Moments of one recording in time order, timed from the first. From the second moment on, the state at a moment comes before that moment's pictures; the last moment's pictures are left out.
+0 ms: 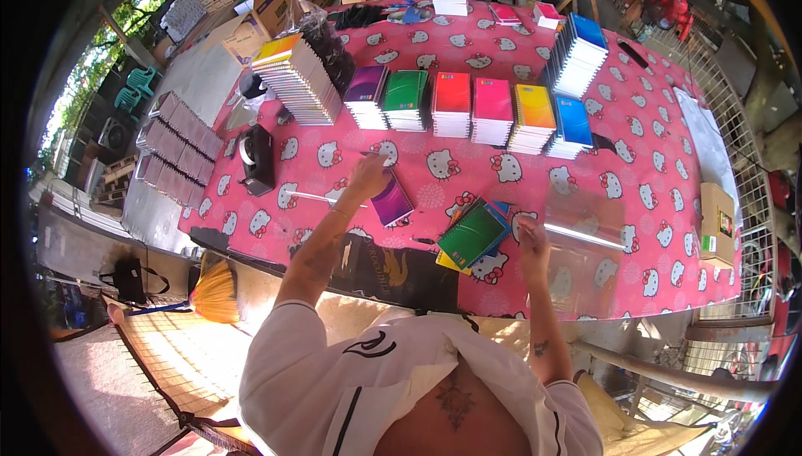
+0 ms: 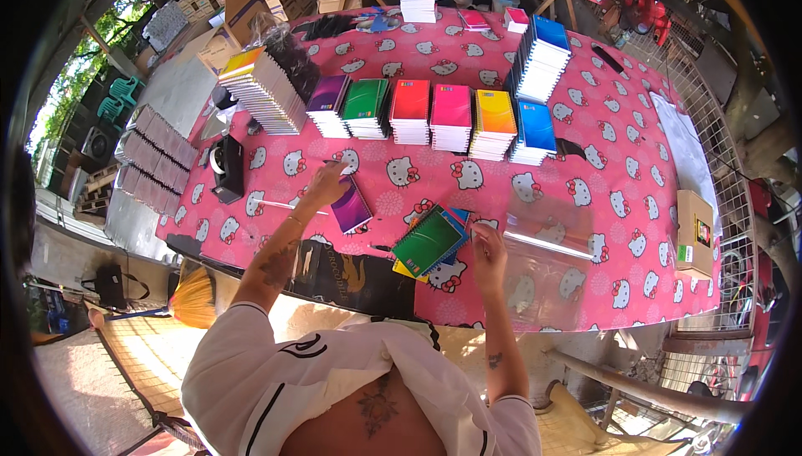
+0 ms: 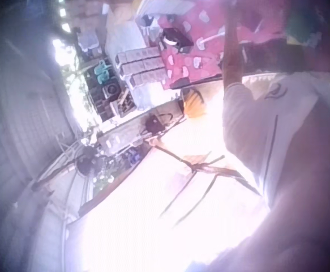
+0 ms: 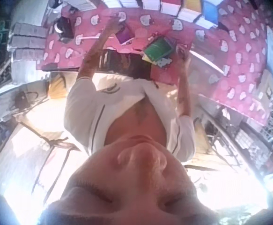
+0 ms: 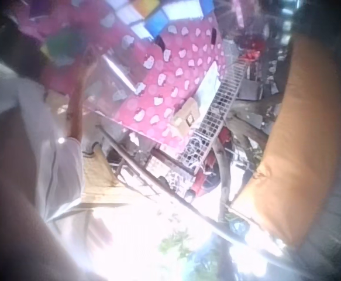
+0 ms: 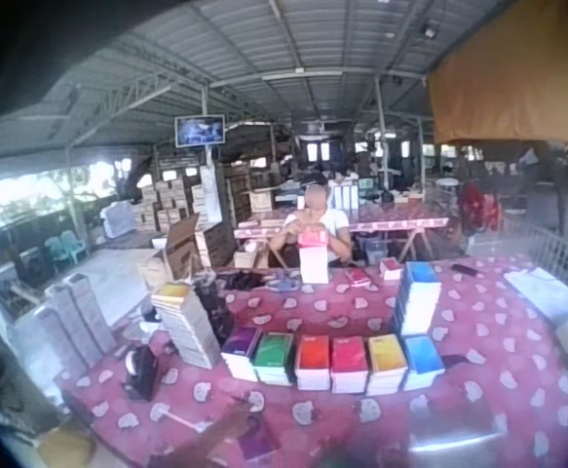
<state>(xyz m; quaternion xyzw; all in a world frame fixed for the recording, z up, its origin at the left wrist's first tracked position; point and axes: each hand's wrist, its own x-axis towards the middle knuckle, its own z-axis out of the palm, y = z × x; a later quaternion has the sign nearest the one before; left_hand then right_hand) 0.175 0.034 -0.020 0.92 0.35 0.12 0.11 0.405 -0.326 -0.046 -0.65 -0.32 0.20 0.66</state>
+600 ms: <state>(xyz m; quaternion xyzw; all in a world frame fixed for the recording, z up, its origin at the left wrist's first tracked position) 0.186 0.194 0.031 0.95 0.25 0.20 -0.01 0.329 -0.268 0.006 -0.63 -0.18 0.21 0.72</state>
